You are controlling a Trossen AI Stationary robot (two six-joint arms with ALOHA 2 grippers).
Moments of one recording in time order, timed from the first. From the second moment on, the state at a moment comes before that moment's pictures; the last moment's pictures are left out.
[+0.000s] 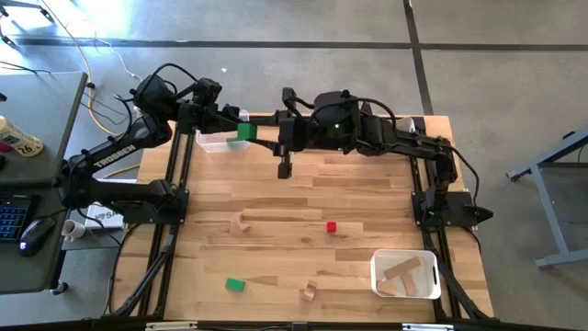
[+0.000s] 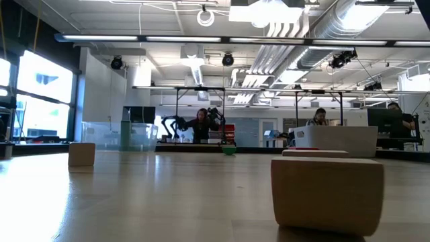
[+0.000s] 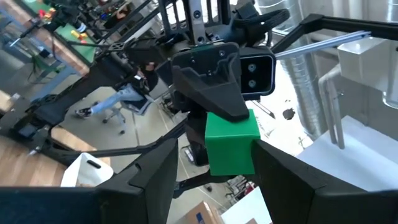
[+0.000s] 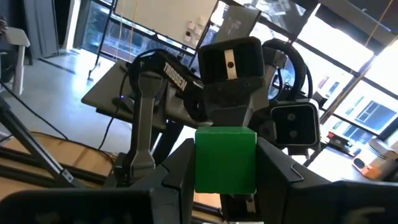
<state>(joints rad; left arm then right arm) 0.71 1.04 1.06 0.34 0.94 -1.18 0.00 1.92 2.31 -0.44 0.08 -0.45</state>
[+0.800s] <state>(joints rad) 0.72 1.06 1.06 0.50 0.98 -1.23 -0.02 1.92 2.30 -0.43 0.09 -0.52</state>
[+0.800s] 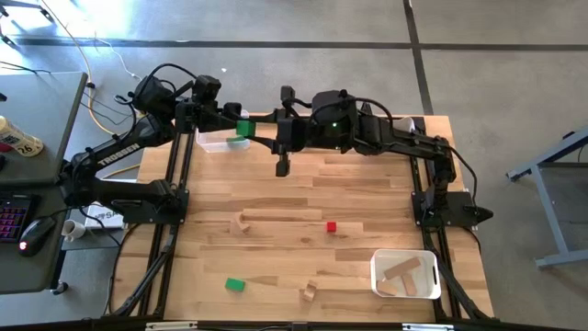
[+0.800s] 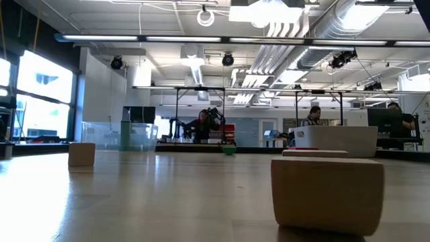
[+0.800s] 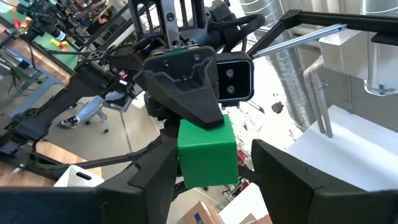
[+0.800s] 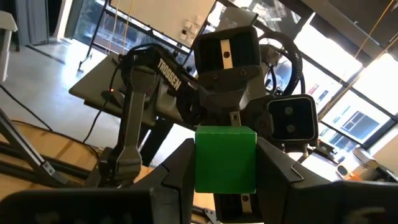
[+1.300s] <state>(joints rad) 0.72 1.14 1.06 0.56 0.98 -1.25 -0.03 1.92 2.30 -0.45 0.11 -0.50</state>
